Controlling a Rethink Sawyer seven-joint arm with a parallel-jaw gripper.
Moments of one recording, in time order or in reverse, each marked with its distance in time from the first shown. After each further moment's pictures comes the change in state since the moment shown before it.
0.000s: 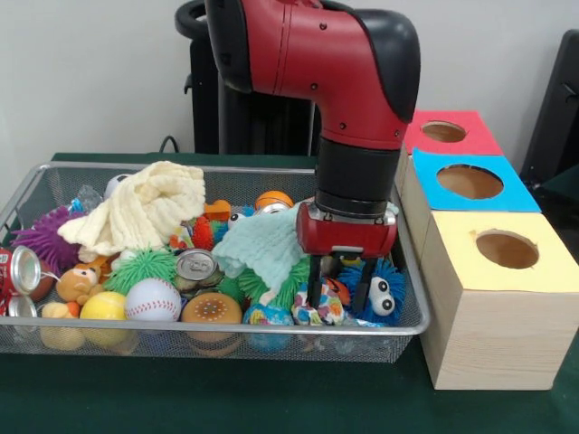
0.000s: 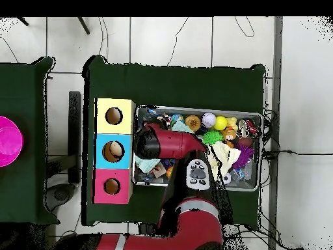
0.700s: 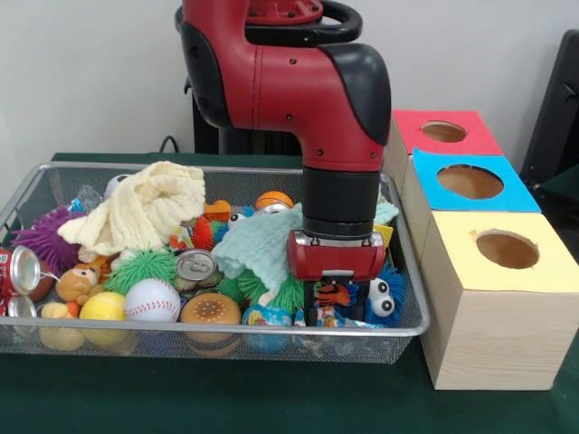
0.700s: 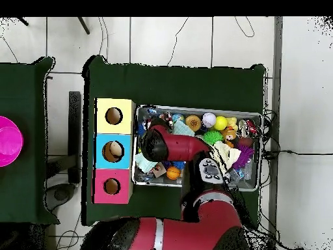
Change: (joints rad) arm -0.117 0.038 0.119 0.031 -0.065 -0.170 0.000
